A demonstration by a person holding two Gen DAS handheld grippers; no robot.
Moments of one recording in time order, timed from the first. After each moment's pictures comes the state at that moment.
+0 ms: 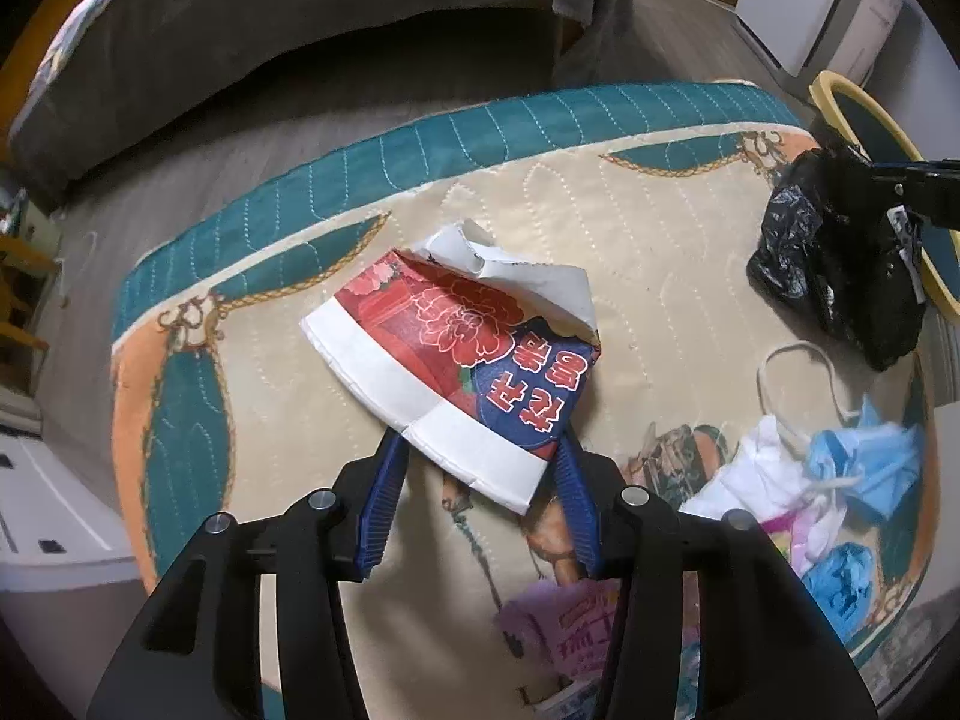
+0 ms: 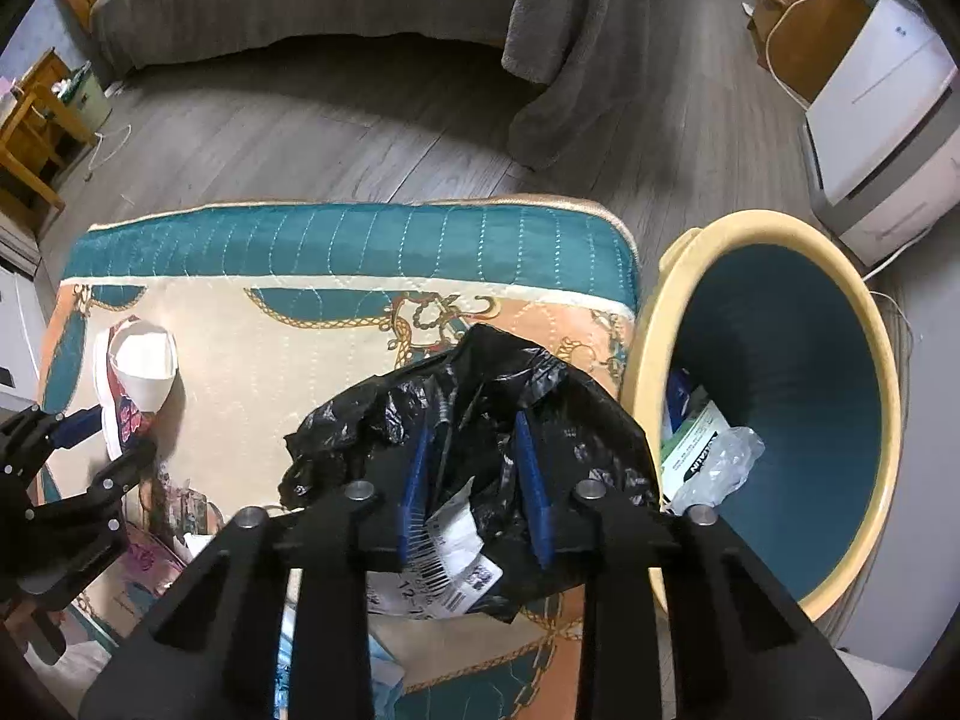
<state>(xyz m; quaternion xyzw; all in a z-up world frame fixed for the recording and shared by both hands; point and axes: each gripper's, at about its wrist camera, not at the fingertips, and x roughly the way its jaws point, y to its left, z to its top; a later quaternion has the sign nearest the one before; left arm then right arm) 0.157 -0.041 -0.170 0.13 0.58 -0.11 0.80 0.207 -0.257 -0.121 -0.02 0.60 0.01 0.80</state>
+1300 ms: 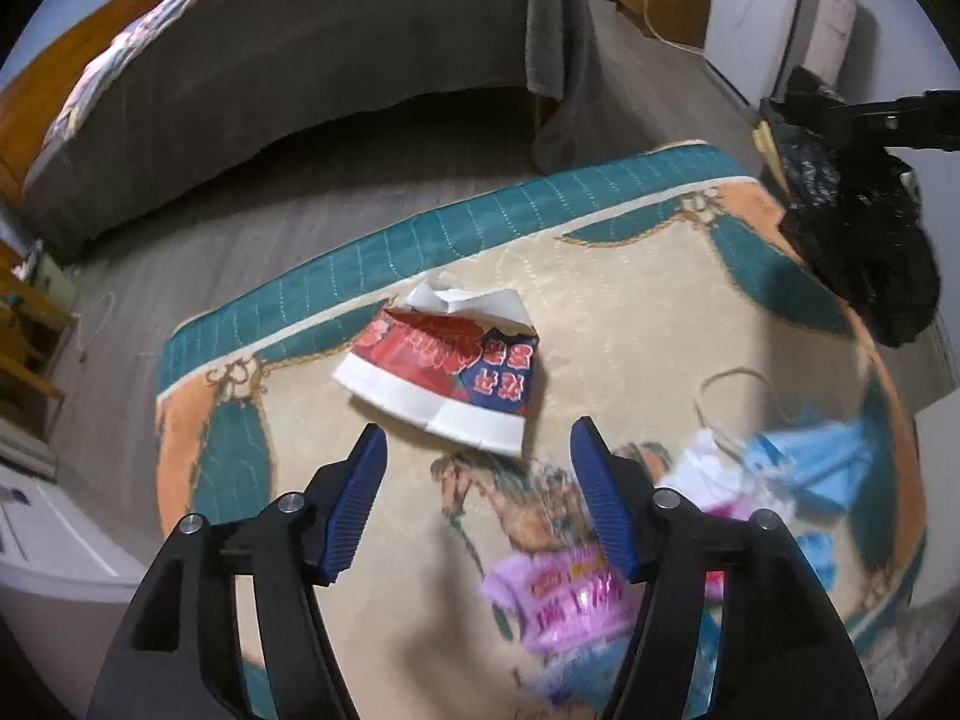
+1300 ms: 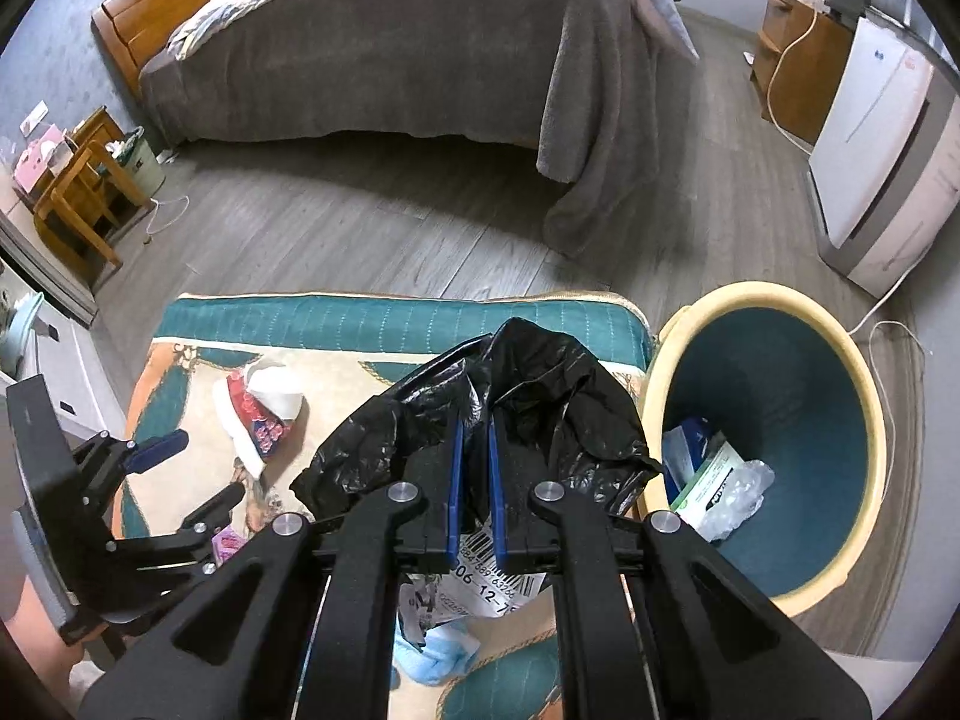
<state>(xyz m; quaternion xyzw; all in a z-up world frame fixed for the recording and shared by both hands) 0.136 -0.058 -0.133 0.14 0.51 -0.12 0.84 0.174 -0.242 -0.052 0.02 0.52 0.05 0.85</state>
